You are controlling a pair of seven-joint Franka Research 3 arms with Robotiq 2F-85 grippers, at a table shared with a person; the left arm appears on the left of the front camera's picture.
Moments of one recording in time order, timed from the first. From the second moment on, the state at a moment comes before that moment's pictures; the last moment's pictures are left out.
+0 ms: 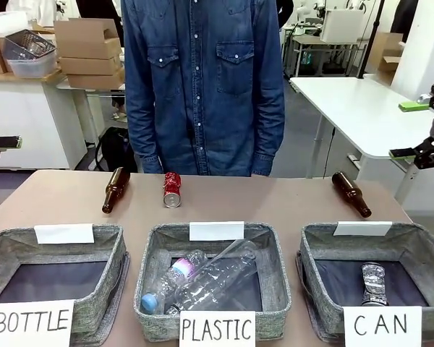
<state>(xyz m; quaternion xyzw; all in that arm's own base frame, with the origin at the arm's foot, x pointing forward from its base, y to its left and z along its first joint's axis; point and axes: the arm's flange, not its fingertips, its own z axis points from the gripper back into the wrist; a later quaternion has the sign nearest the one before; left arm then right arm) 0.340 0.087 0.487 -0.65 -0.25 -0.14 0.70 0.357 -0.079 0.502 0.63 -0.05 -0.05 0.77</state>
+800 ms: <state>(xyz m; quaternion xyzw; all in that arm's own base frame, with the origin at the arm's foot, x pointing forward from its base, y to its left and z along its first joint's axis) 0.397 -0.028 0.504 -0.28 -0.28 -0.26 0.88 0.357 -0.079 0.502 0.64 -0.05 -0.05 0.77</state>
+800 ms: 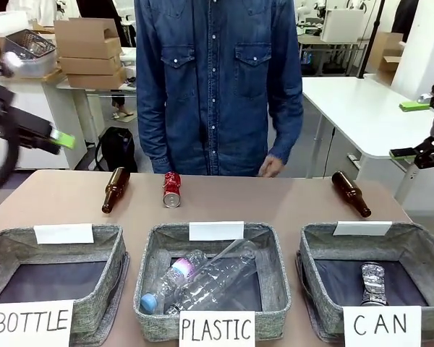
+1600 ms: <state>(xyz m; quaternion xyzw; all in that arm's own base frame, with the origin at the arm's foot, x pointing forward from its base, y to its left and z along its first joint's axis) 0.444 -0.104 0.488 -0.26 -0.28 -0.23 0.89 0.357 -0.079 0.502 0.64 -0.05 -0.05 0.77</state>
